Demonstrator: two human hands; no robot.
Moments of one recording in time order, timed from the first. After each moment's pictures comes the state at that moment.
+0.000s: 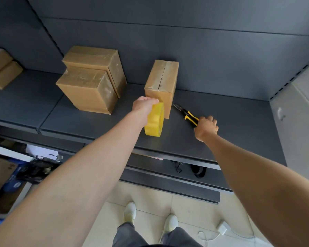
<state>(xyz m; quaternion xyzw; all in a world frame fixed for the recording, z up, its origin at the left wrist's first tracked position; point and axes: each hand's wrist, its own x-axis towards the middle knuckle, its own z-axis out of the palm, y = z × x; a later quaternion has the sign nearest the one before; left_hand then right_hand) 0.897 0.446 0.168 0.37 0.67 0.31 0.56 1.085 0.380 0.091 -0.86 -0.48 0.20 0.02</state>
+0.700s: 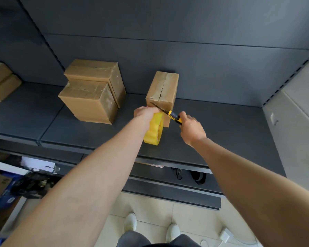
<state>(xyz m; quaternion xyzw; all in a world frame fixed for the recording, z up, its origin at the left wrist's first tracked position) 0.897 0.451 0.179 0.36 0.70 0.27 0.56 1.041 0.382 0.131 -0.74 -0.65 0.12 0.09</state>
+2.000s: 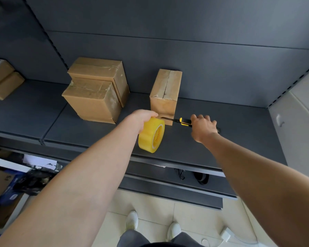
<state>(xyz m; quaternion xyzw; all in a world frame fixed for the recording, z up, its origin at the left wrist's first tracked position) 0.865 0.469 0.167 0.41 0.71 0.11 0.55 1.061 0.396 0.124 -0.78 -0.61 0.08 -0.09</state>
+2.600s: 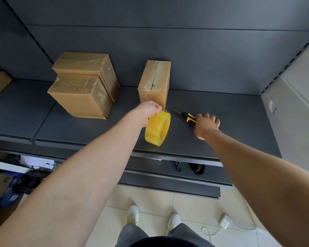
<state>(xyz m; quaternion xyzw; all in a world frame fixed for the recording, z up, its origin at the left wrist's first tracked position) 0.910 0.452 0.168 0.50 0.64 0.12 0.57 1.094 0.377 0.101 -0.84 -0.52 0.15 -0.08</state>
